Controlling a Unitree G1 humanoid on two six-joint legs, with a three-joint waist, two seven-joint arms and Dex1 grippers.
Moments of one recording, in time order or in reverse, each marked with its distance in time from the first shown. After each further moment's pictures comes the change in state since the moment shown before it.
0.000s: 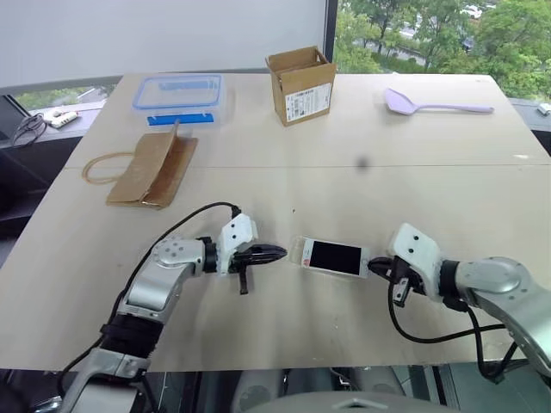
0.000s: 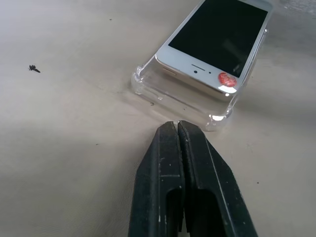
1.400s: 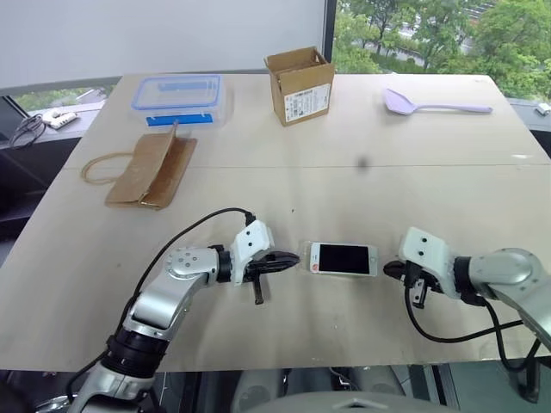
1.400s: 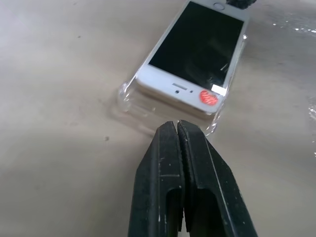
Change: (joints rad) left arm 0.060 -0.016 -0.035 -0.235 0.011 0.213 0.135; right arm -0.006 -0.189 0.037 0.094 -0.006 -0.146 0.089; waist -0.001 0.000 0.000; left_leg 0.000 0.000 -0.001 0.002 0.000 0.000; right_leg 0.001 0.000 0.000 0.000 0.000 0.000
